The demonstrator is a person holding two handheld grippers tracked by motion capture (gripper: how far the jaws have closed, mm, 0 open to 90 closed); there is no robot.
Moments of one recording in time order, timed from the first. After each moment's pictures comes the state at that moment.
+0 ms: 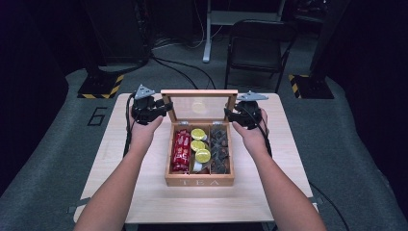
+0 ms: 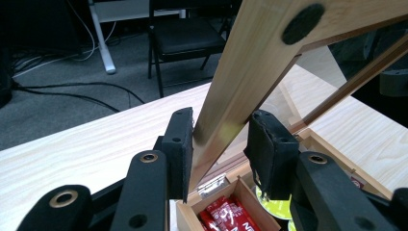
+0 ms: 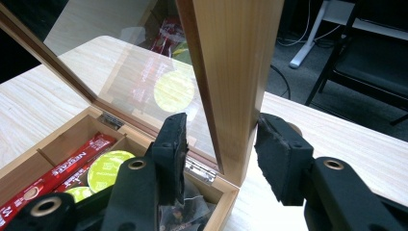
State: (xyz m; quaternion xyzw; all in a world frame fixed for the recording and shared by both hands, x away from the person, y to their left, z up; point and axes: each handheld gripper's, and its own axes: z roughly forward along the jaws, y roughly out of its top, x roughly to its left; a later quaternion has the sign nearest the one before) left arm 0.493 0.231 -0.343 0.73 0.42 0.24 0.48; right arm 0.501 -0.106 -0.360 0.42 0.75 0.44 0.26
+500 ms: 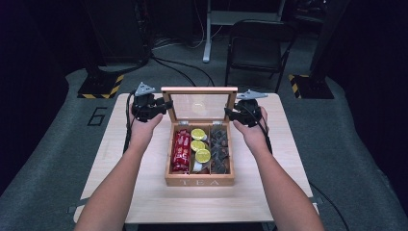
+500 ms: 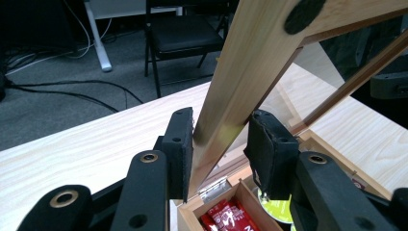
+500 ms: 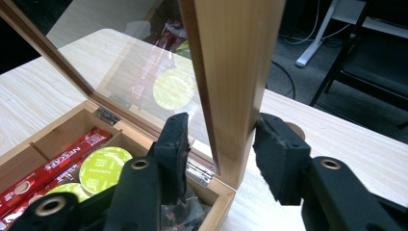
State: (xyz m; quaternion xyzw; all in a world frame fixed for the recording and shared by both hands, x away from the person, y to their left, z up) left arm 0.503 0.233 -0.342 0.73 0.42 0.23 0.48; right arm 0.512 -0.108 -0.365 0.41 0.76 0.44 0.25
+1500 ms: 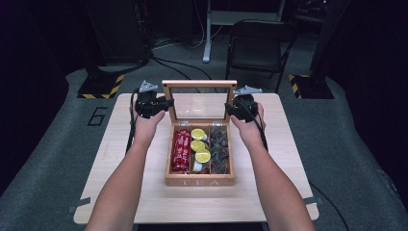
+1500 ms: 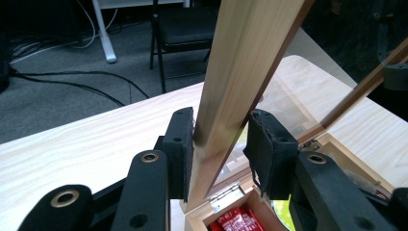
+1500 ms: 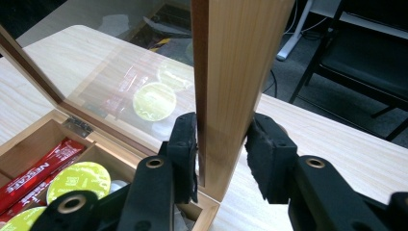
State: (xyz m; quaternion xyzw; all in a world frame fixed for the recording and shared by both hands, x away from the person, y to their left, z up) left arm 0.524 0.228 -0.353 0.73 0.44 0.23 0.48; right arm 0.528 -0.099 -0.363 0.43 0.76 0.41 0.27
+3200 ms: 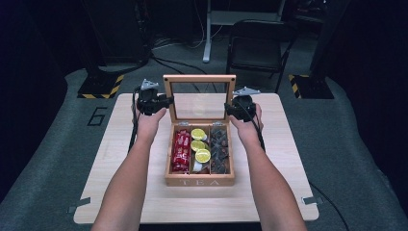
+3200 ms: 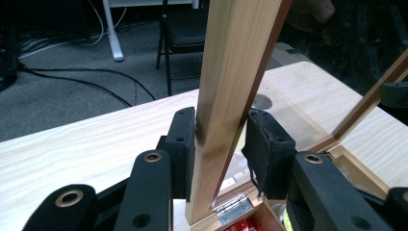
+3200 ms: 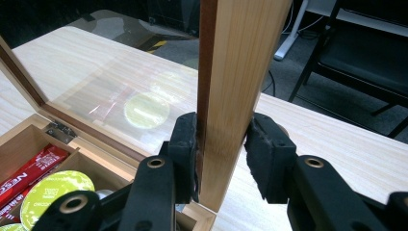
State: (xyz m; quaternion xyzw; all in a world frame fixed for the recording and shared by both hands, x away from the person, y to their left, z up) left arm 0.535 0.227 -0.355 0.72 0.46 0.23 0.47; right arm 0.541 -0.098 -0.379 0.44 0.75 0.41 0.28
